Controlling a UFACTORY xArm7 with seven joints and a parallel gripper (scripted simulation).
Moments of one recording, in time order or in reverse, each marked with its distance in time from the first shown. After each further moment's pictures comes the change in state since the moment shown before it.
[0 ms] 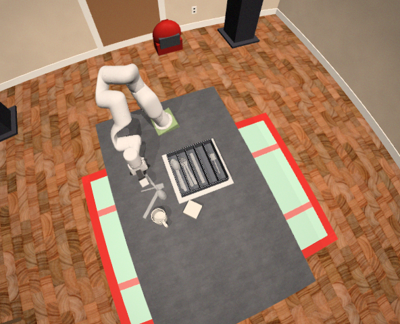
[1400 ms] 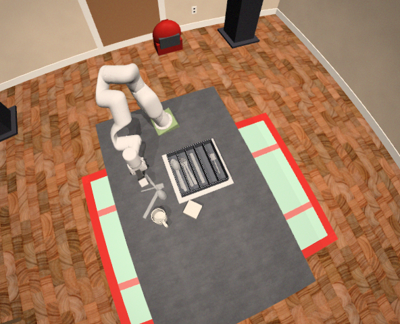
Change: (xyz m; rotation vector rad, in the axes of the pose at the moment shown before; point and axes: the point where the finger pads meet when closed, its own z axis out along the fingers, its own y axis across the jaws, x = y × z) arm -0.001 0.002 -0.002 0.006 0.002 0.010
